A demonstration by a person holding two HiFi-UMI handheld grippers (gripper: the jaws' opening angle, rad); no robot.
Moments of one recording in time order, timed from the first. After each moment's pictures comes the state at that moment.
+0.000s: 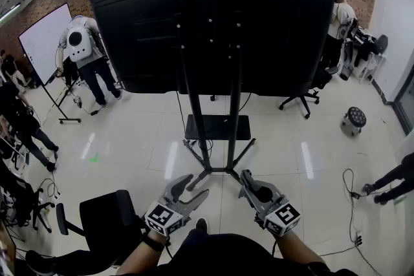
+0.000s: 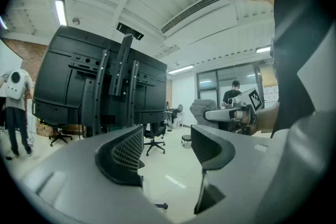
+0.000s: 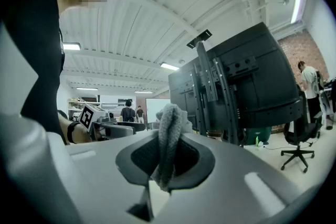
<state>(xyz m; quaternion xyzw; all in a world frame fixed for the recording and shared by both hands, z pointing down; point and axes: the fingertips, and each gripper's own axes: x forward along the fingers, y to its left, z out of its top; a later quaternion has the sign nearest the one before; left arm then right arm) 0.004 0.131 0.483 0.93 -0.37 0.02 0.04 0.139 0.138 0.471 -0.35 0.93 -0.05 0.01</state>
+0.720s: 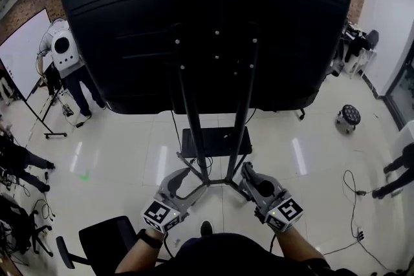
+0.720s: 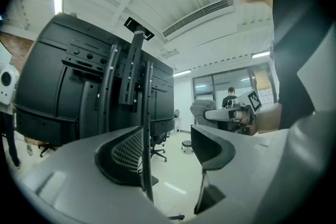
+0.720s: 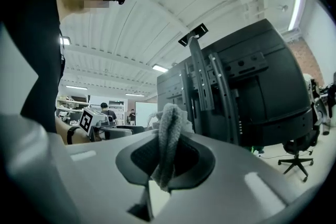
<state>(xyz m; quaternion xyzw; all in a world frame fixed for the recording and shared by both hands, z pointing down) -0.048 -0.043 0.455 0.95 -0.33 -0.01 0.02 0.085 -0.028 0.438 -0.40 0.92 -0.03 0.04</state>
